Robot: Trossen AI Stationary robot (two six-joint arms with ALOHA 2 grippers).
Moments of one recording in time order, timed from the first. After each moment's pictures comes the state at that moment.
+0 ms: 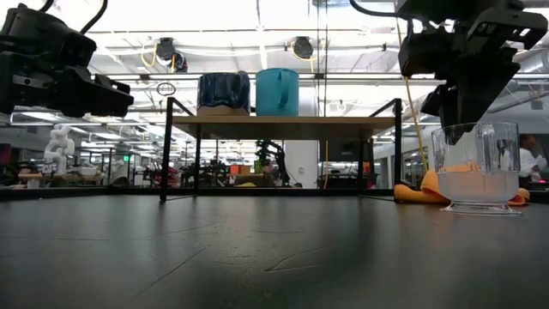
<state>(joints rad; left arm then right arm) 0.27 0.37 0.01 0.17 0.47 0.25 0.07 1.17 0.74 -0.74 -0.19 0.33</state>
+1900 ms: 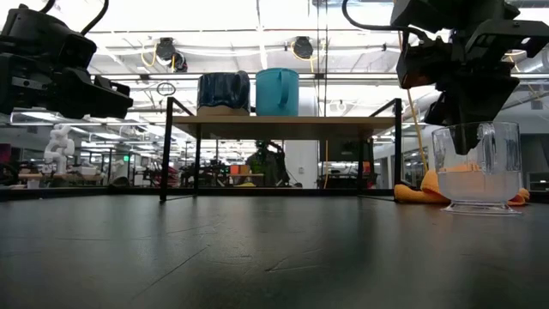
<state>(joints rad) 0.27 0.37 0.01 0.16 0.47 0.25 0.09 1.25 0.74 -0.73 -0.21 0.38</state>
